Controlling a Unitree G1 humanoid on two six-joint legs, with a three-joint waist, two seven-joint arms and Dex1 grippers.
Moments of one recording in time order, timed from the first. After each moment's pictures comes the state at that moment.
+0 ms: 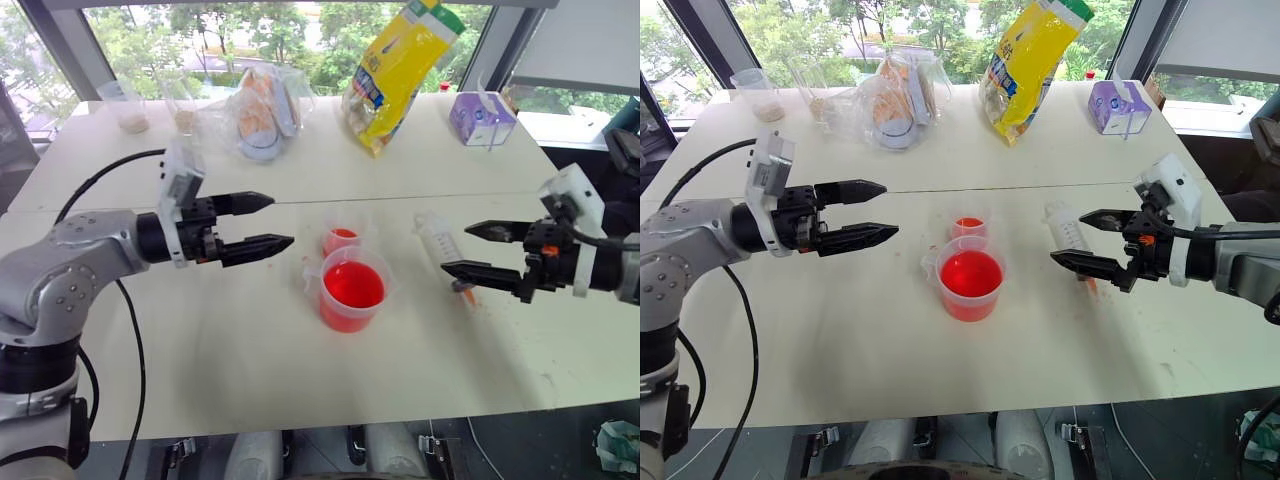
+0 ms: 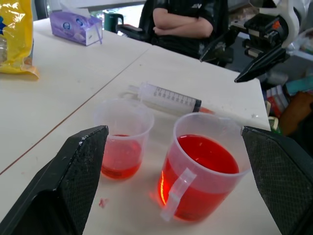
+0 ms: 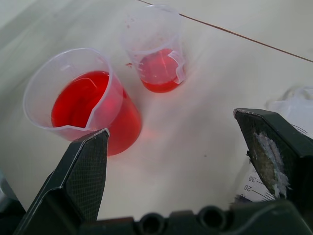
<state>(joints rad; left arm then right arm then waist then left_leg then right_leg) -0.50 0.78 0.16 -0.36 -0.90 0.88 -0.87 -0.28 -1.10 -0.39 -0.49 0.89 1.14 0.80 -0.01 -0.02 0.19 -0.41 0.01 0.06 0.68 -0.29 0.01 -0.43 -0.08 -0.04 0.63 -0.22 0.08</state>
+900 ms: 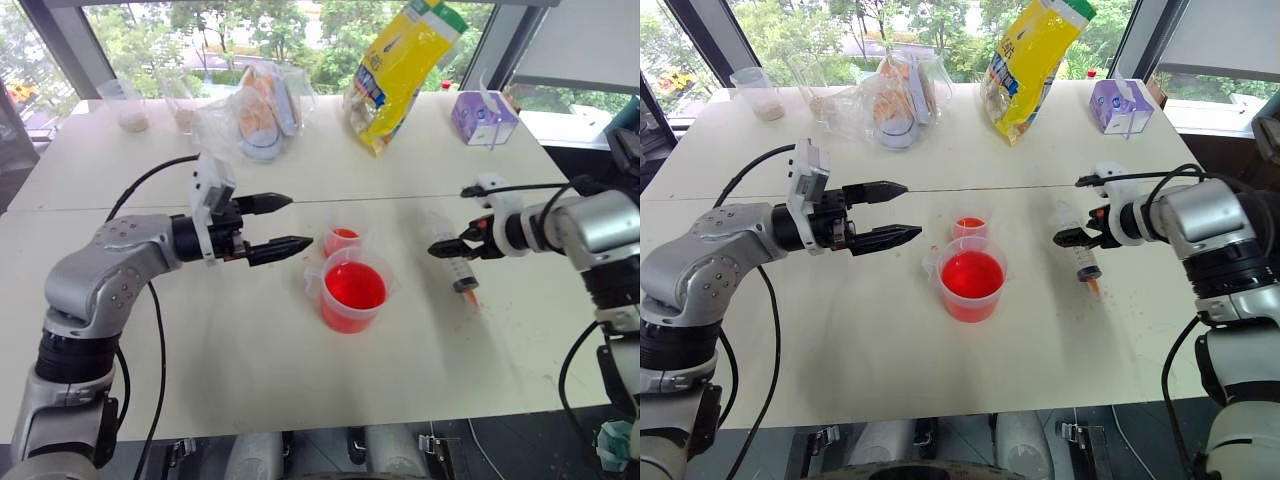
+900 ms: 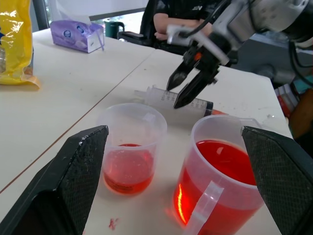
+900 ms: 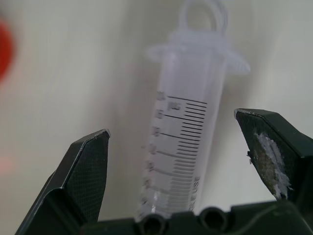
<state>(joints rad) -0.50 0.67 0.05 -0.32 -0.75 0.73 -0.89 -0.87 -0.88 0.35 0.34 0.39 1.15 0.77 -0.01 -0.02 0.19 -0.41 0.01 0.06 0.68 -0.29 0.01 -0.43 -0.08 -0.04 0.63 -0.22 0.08</state>
